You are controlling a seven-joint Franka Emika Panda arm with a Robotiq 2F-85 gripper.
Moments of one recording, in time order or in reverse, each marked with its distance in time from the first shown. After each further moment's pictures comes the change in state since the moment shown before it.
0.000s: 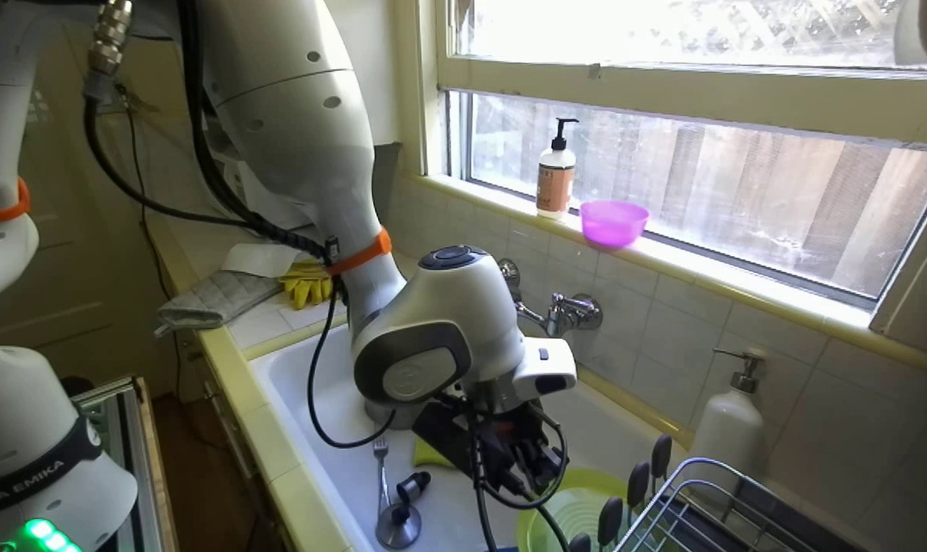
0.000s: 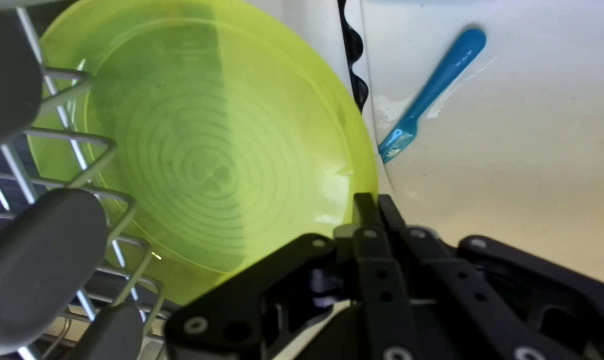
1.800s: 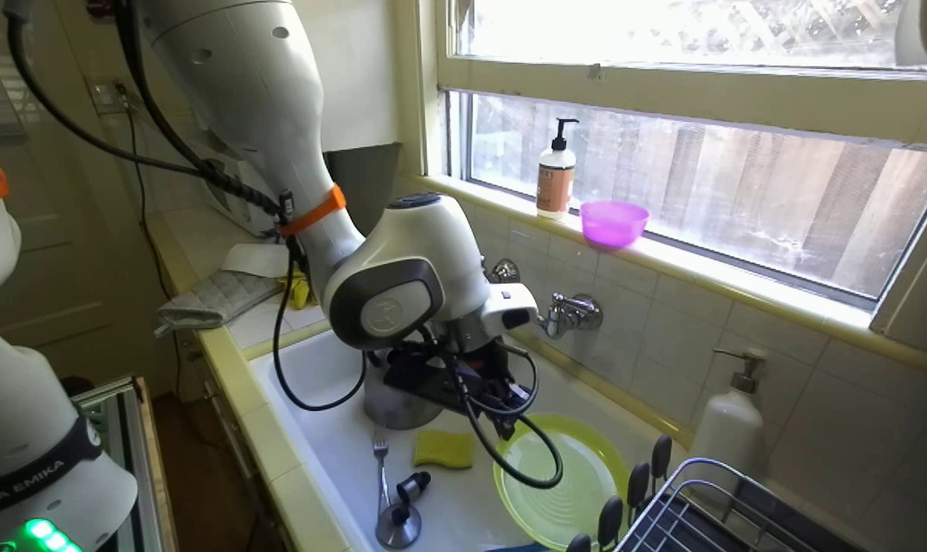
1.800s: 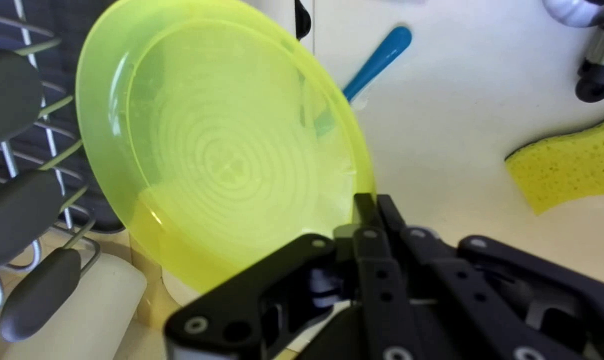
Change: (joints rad) arm 0.165 -0.179 -0.079 -0.124 -0.129 -0.079 -0.003
